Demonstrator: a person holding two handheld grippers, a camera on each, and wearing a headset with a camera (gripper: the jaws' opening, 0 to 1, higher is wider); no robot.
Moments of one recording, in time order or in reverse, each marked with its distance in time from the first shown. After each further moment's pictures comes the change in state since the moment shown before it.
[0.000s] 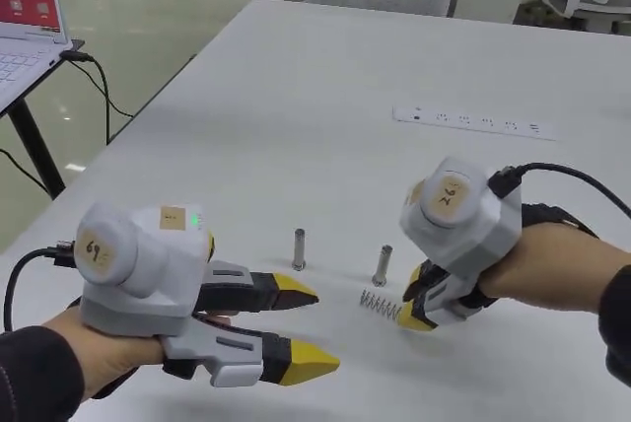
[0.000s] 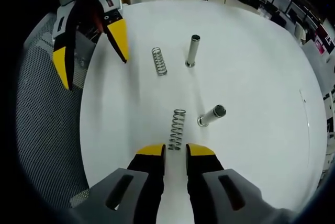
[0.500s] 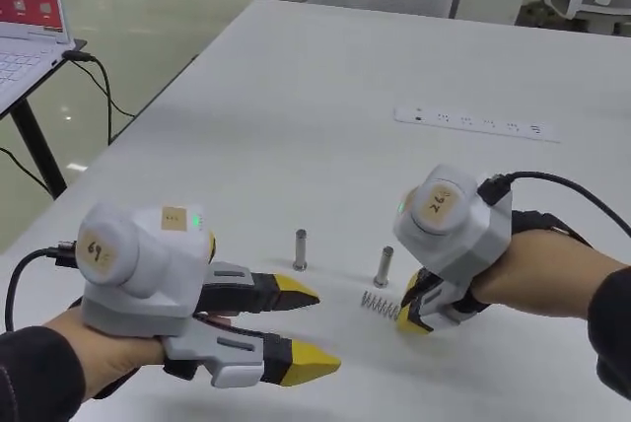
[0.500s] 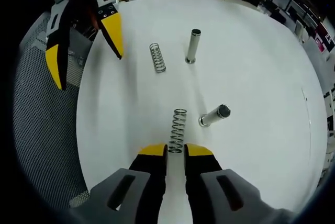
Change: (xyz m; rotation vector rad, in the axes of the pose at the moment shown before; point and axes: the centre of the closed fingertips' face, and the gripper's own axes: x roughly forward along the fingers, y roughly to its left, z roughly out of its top) left arm 0.000 0.000 0.000 -0.002 -0.001 0.003; right arm 0.008 0.000 -0.002 0.008 0.022 -0.004
